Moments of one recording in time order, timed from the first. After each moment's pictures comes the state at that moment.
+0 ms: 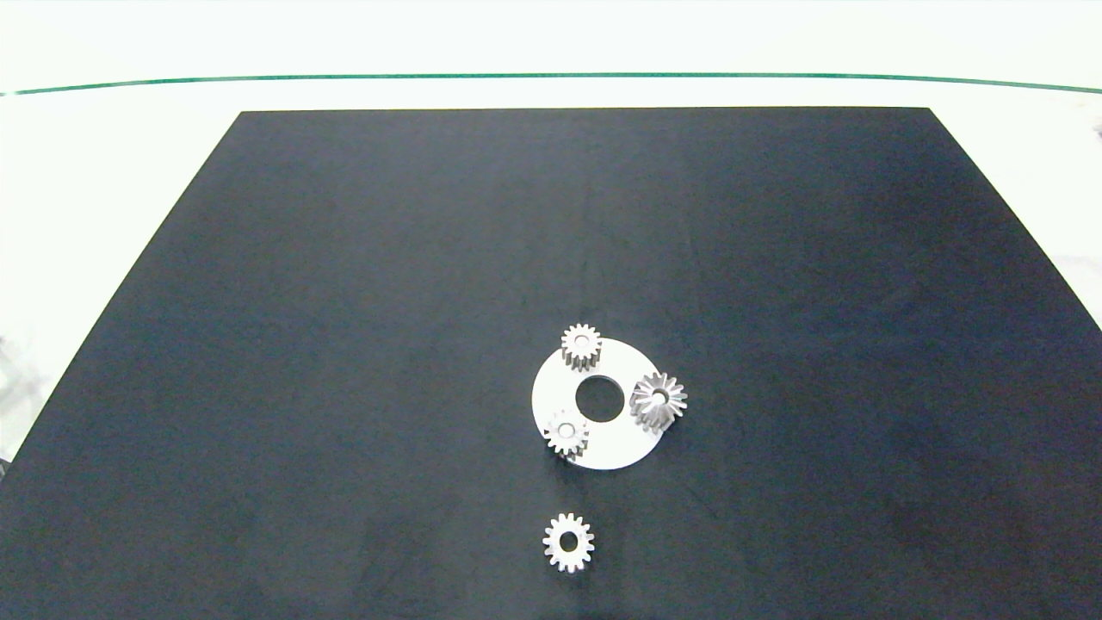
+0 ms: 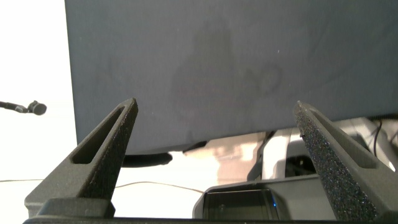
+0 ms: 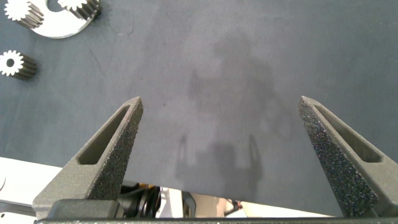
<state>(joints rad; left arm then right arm) -0.05 0.18 -0.66 0.80 0.04 0.21 0.09 0.48 -0.66 0.45 0.03 -0.06</state>
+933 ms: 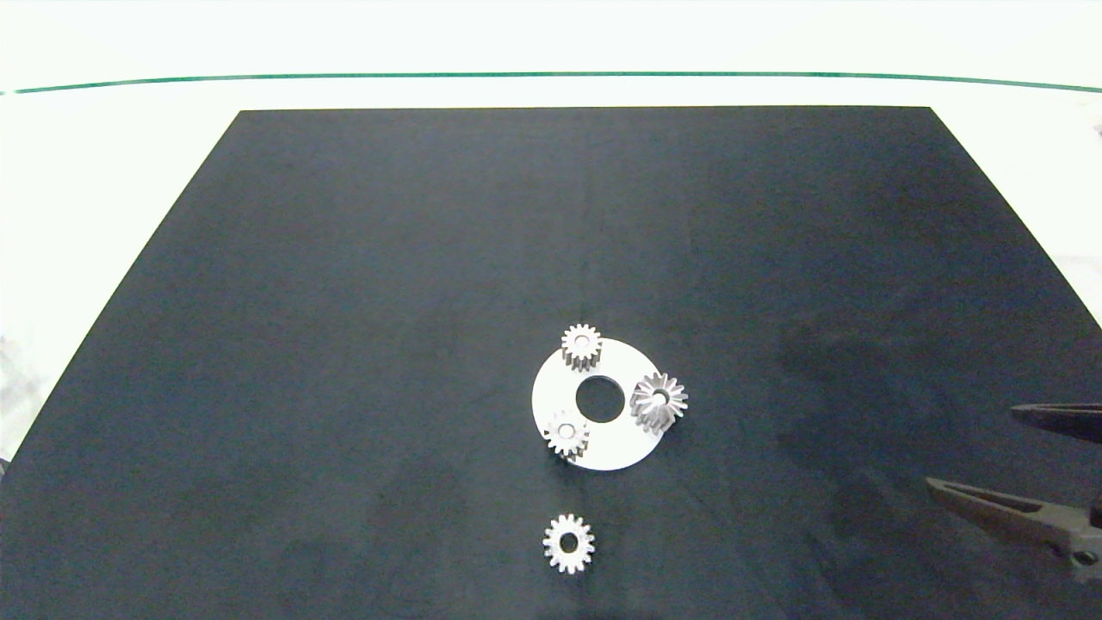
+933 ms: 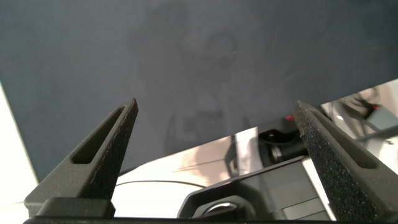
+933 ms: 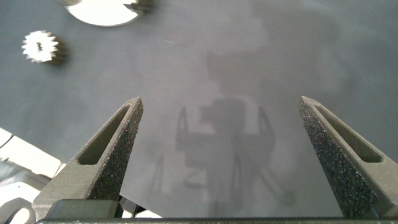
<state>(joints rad) -0.06 0.41 -0.68 0.74 -0.16 0.25 0.49 1.03 -0.81 0.29 -0.09 -0.09</state>
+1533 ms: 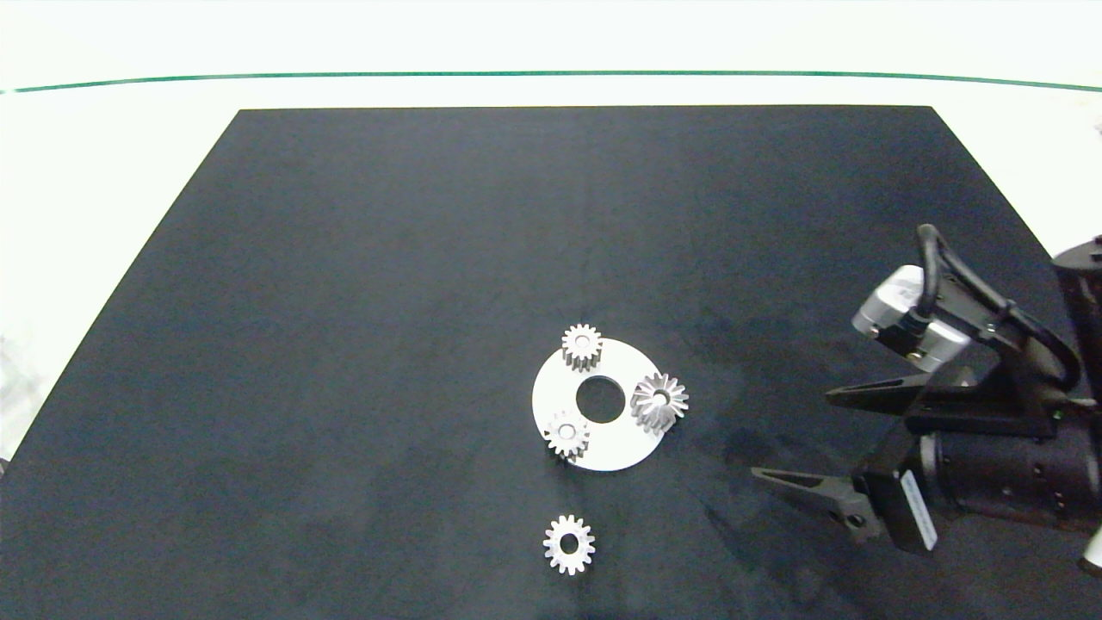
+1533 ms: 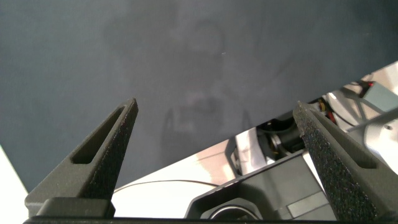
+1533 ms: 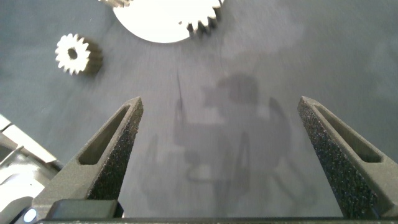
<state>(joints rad) -0.07 0.49 -0.66 0.70 -0.21 0.33 0.66 1.35 -0.92 0.18 -0.10 -0.10</state>
